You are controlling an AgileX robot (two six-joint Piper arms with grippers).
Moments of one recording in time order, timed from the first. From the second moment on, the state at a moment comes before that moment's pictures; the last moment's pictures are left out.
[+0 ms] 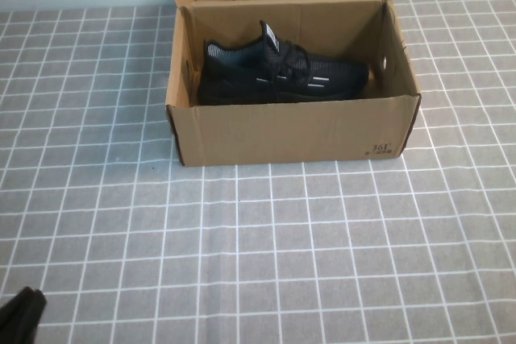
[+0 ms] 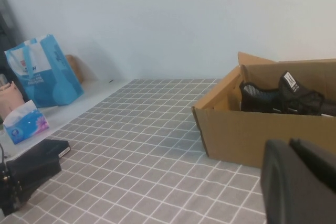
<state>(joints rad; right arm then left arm) 0.63 -0.02 -0.45 0.23 0.52 0.16 -0.26 -0.01 0.03 -0.43 0.17 0.47</state>
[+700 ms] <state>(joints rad) 0.60 -0.02 -0.45 0.11 0.50 0.16 -0.26 -0.01 0.03 -0.43 0.27 0.48</state>
